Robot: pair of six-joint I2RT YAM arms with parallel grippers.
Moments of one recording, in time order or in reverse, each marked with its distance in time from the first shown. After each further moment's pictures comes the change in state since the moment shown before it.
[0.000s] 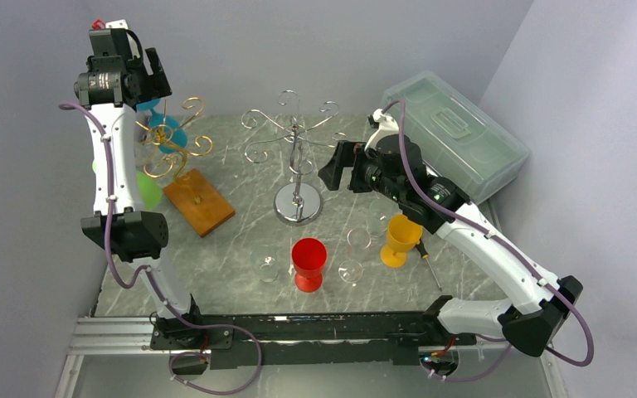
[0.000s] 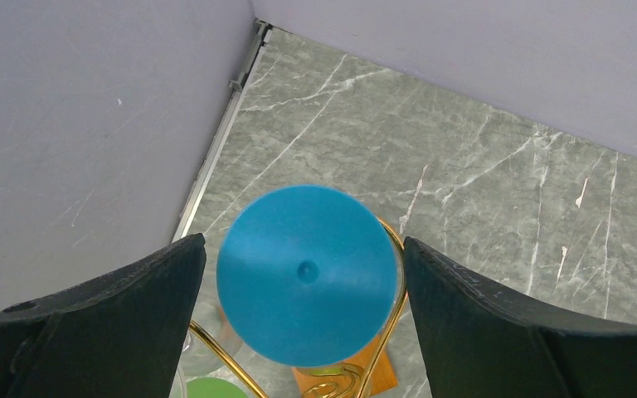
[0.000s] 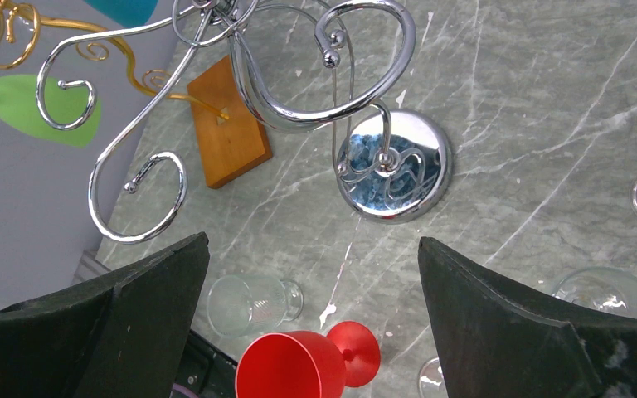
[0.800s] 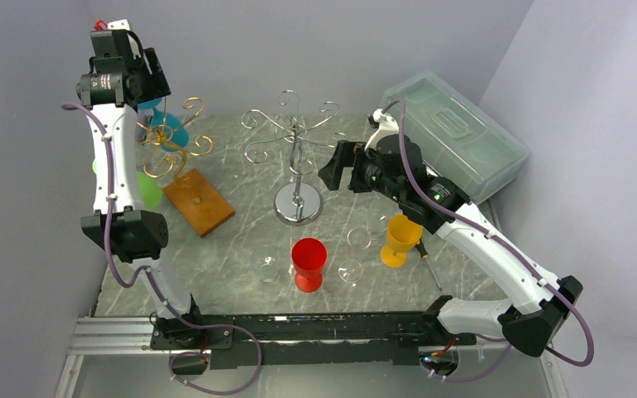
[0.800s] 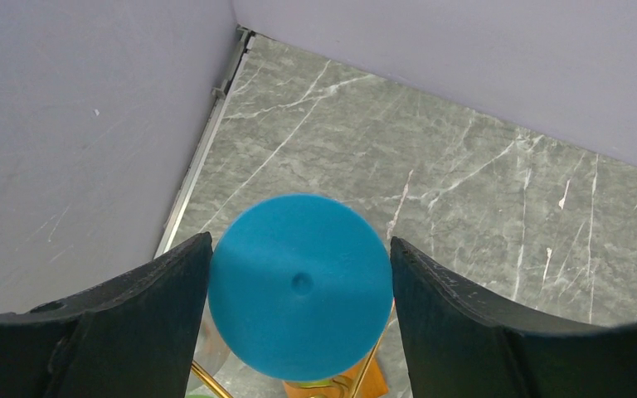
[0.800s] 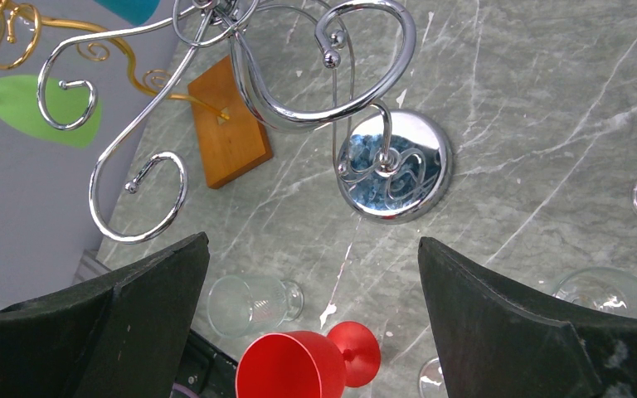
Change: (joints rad) left arm 0.000 -0.003 -0.035 0.047 0.035 -0.008; right arm 0.000 0.000 0.000 0.000 -0.001 0.000
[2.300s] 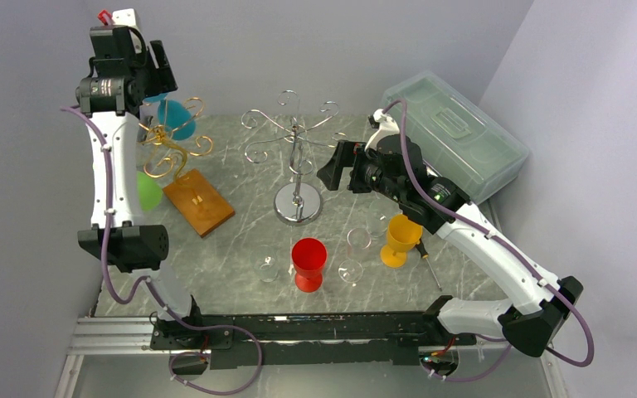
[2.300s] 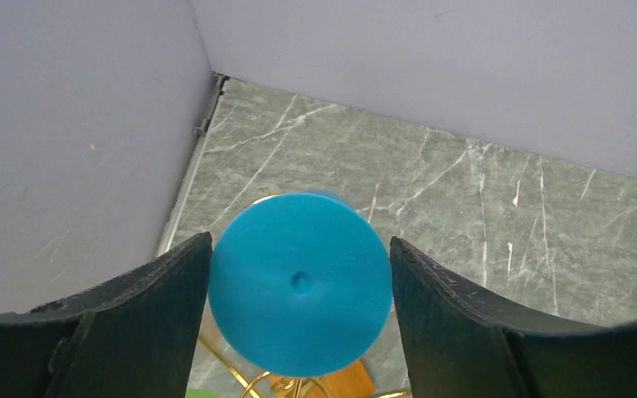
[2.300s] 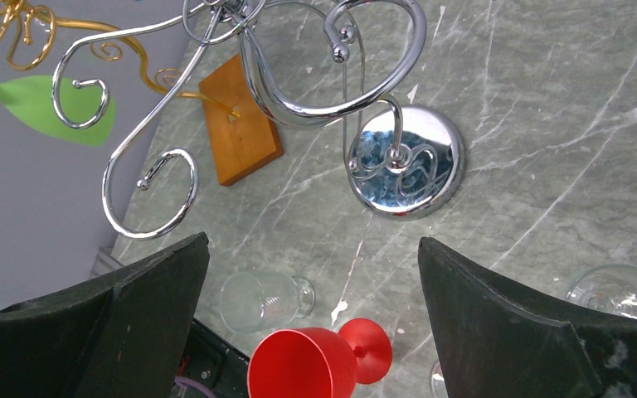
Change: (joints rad) left arm -0.055 -0.100 -0.045 0.057 0.040 0.028; right arm 0.000 -0.002 0.000 0.000 -0.019 0.026
